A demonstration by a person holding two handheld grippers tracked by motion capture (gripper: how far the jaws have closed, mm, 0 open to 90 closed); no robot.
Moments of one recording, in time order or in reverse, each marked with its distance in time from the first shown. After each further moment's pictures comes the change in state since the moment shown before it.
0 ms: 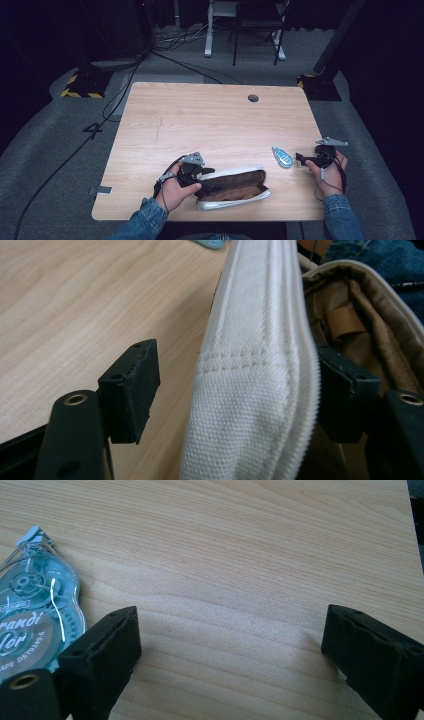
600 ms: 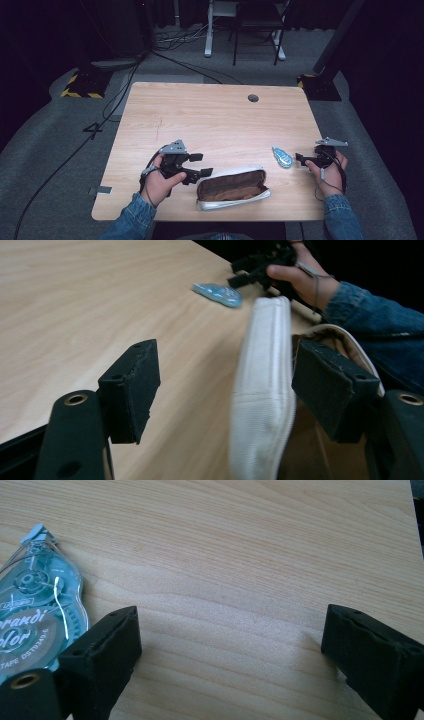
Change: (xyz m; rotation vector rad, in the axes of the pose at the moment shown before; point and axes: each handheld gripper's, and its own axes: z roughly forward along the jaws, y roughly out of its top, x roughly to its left) left arm 0.011 0.013 -0.056 -0.166 0.078 0.006; right arm 0.000 0.000 0.000 -0.004 0.005 -0.010
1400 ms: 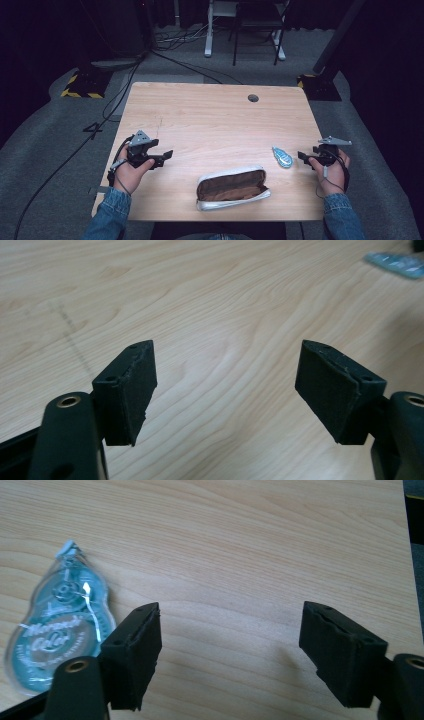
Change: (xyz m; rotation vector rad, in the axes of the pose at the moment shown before) left arm 0.080 -0.033 -0.058 0.066 0.437 -0.009; right arm 0.003 0.008 -0.014 -0.004 0.028 0.015
